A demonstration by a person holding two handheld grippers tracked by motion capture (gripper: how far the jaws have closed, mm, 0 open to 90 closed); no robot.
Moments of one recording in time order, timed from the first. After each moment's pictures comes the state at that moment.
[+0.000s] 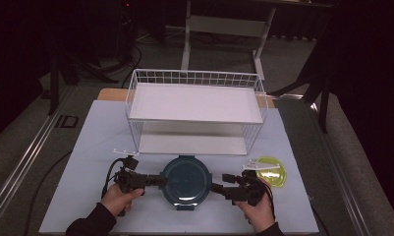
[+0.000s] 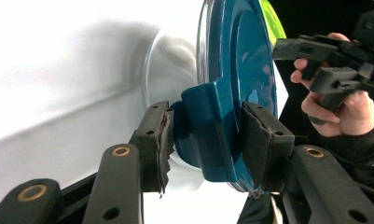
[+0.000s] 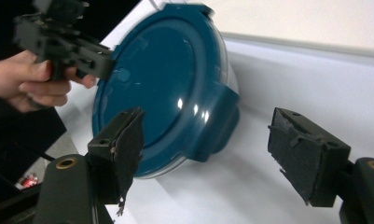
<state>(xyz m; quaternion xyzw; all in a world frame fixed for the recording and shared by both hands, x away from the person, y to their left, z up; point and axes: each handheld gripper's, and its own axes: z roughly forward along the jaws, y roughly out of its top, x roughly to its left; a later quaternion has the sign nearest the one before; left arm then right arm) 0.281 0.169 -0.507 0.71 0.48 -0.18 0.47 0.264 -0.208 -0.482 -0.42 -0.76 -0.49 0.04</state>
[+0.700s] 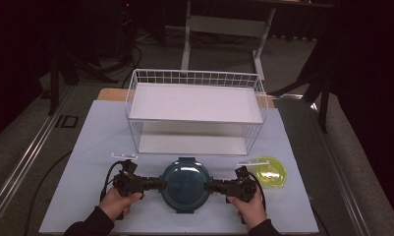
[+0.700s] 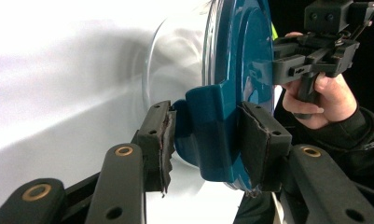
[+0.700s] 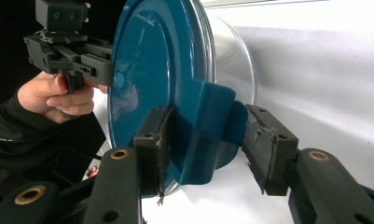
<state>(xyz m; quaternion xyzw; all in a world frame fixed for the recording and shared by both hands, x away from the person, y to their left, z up) 0.273 0.171 -0.509 0.72 0.46 -0.18 0.49 0.281 -0.198 -0.507 -0.45 -0.73 -0.48 0.16</state>
